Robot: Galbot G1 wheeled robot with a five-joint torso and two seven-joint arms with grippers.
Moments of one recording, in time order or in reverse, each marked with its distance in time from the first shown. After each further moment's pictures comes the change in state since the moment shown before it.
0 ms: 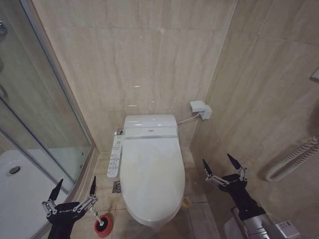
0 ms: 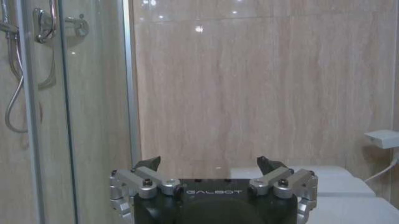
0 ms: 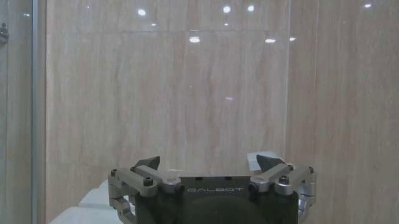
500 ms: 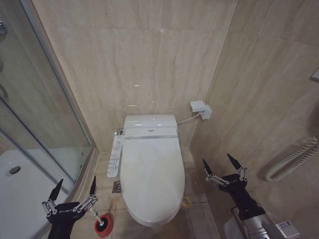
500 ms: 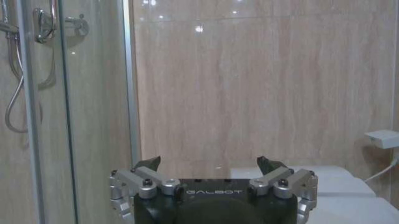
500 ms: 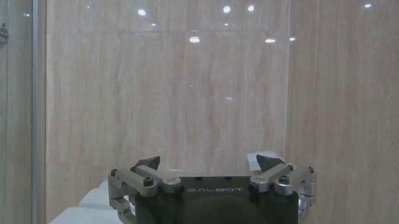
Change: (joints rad) left arm 0.000 0.000 0.000 0.000 0.000 0.000 0.000; right arm 0.000 0.000 0.000 0.000 0.000 0.000 0.000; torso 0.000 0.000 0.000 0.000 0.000
